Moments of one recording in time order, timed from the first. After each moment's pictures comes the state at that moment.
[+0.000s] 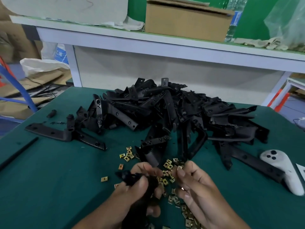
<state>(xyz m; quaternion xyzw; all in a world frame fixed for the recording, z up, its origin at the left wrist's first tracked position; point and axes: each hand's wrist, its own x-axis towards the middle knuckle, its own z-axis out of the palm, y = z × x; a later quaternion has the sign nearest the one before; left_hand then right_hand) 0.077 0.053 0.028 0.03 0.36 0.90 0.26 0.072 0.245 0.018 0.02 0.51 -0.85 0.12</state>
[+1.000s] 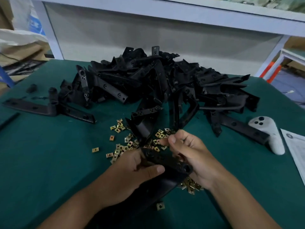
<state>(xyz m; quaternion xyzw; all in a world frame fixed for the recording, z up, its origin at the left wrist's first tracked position) 0.082 0.052 0.009 0.18 0.67 0.68 0.26 0.078 0.250 0.034 0.00 0.62 -0.77 0.14</state>
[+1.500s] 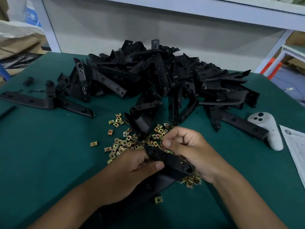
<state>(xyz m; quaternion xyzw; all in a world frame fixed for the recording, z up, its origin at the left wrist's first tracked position) 0.086 0.050 0.002 0.27 0.75 0.57 0.19 0.079 0.257 0.035 -0.06 0.68 -0.71 0.15</state>
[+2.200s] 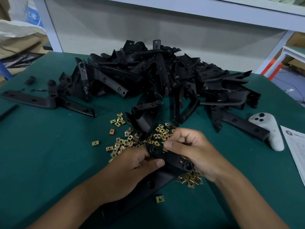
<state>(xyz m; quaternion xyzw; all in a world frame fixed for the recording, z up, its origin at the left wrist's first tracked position) 0.081 0.050 -0.005 0.26 0.75 0.58 0.18 0.078 0.260 0.034 -0.08 0.71 -0.68 0.14</state>
